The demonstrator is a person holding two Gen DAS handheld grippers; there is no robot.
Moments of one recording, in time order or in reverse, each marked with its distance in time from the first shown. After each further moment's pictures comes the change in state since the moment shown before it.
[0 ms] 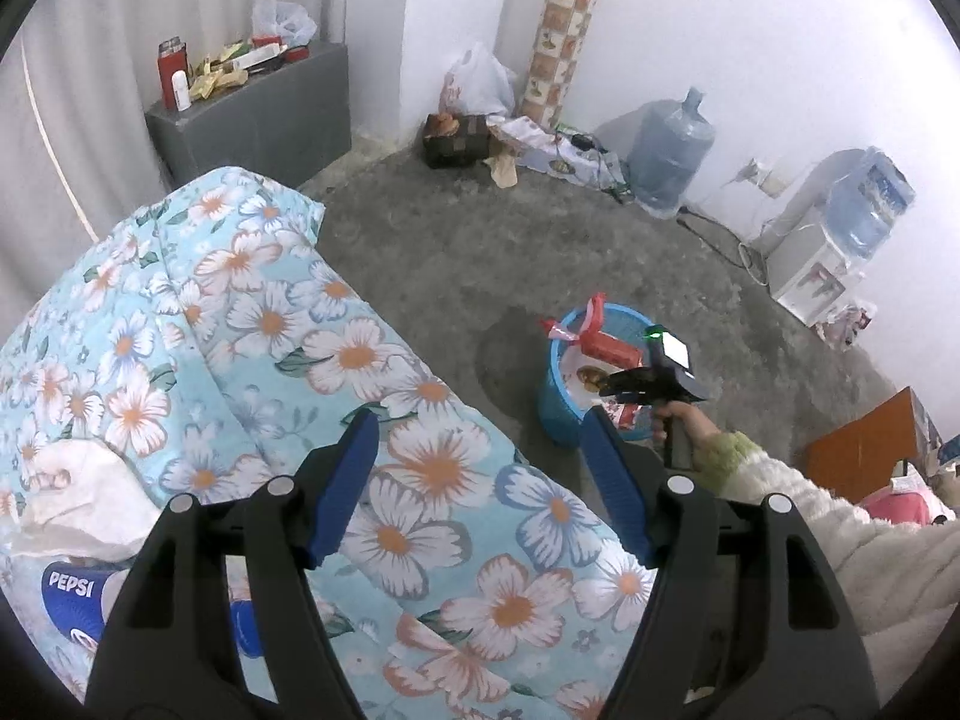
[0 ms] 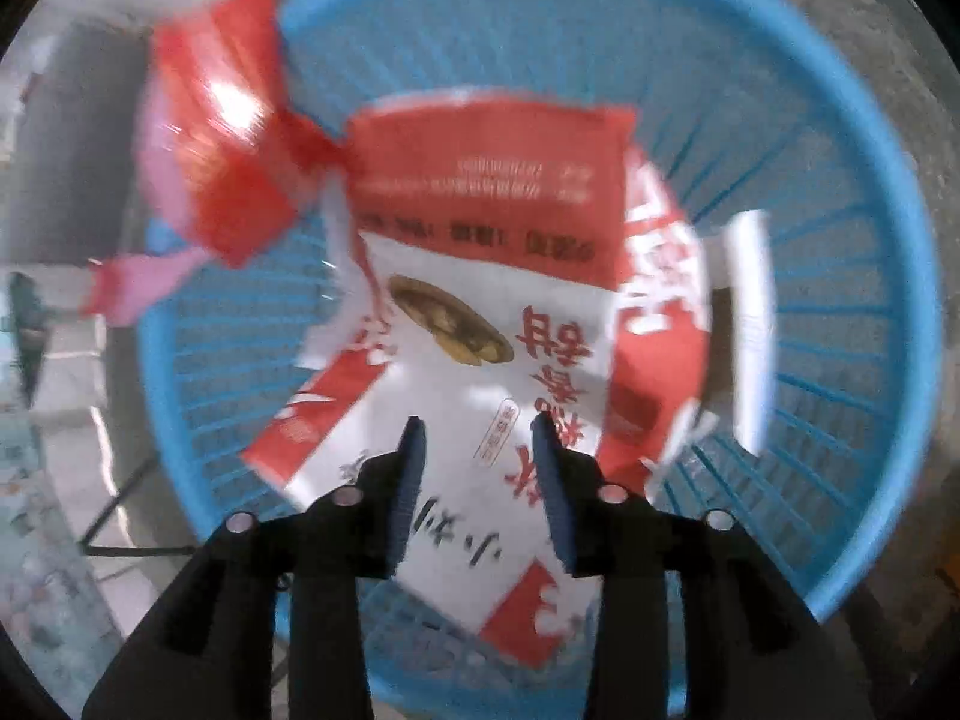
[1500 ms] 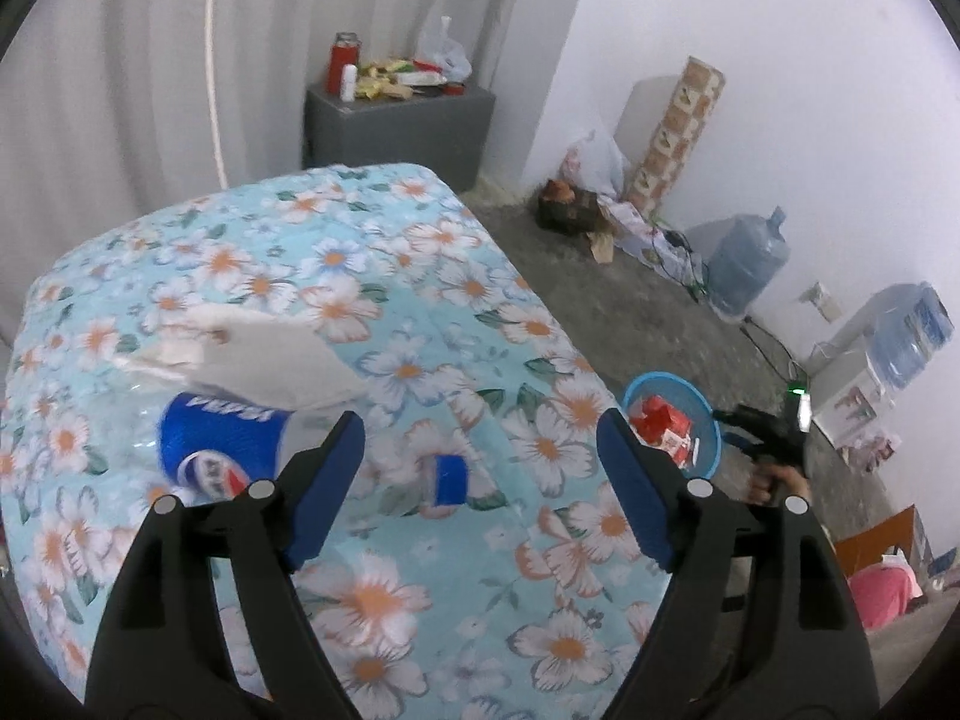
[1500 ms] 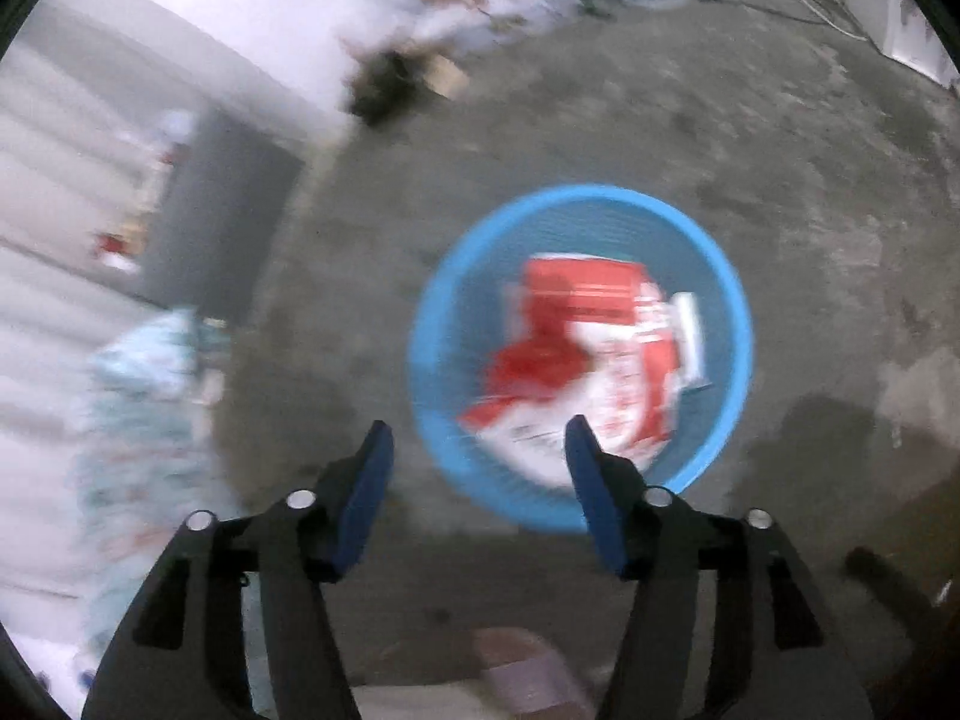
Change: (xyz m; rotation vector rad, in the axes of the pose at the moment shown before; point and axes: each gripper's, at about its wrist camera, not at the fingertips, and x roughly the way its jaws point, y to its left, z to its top) left arm -0.110 0.080 -0.087 -0.292 -0.175 0.150; right arm -0.181 0.043 -0.098 -0.051 -0.320 0.225
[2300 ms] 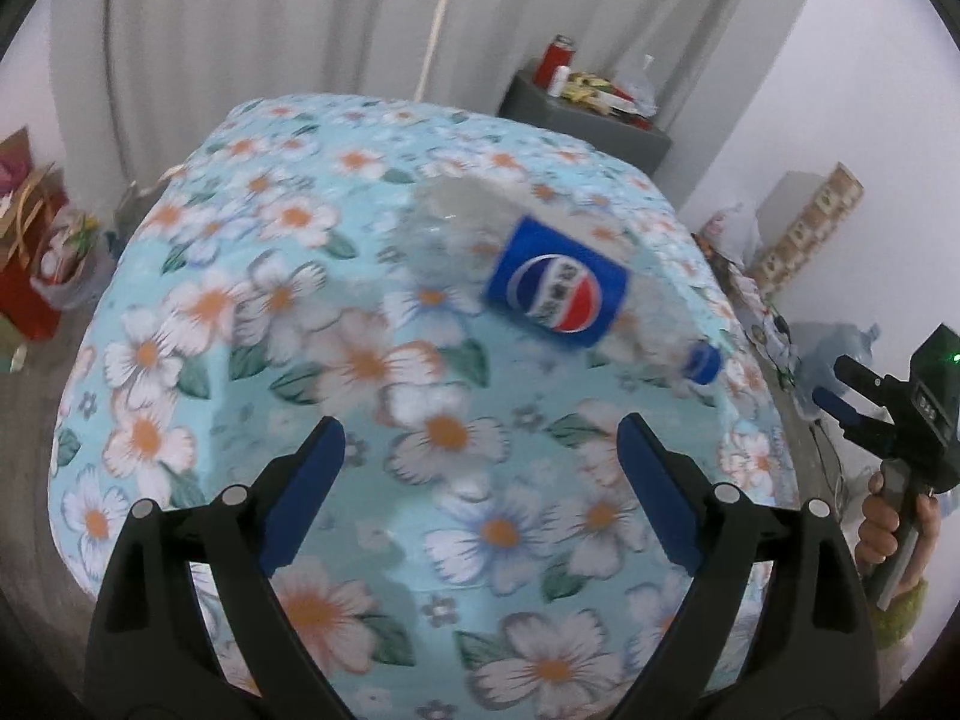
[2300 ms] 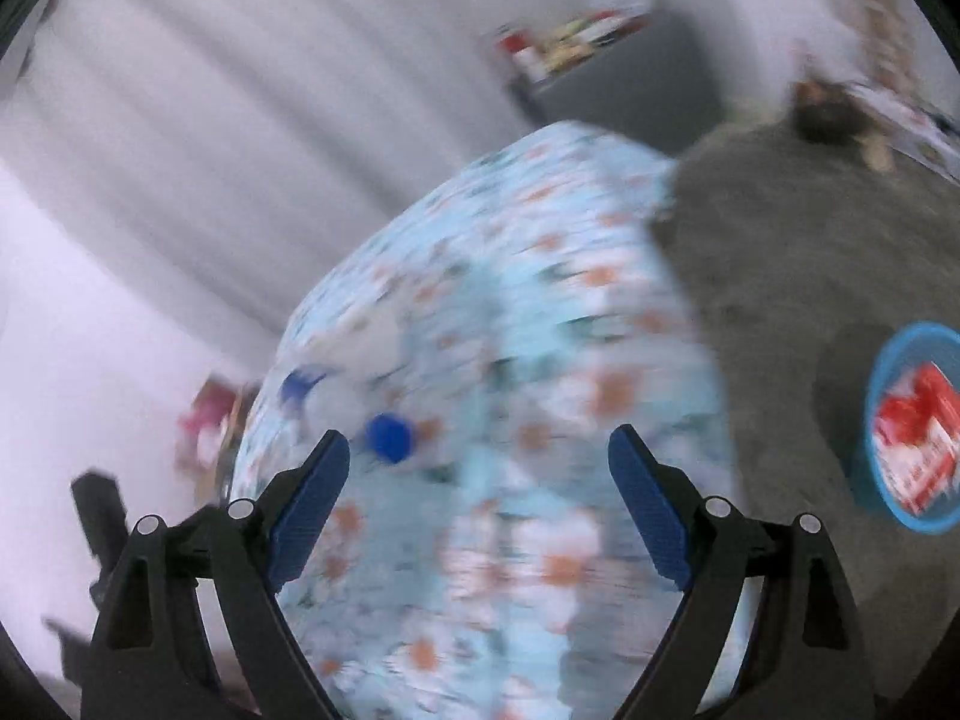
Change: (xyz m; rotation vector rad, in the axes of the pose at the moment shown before) left arm -0.067 0.136 -0.119 -0.367 -0.049 0.204; right arm -0.095 0.299 -0.182 -0.721 0.246 0.473
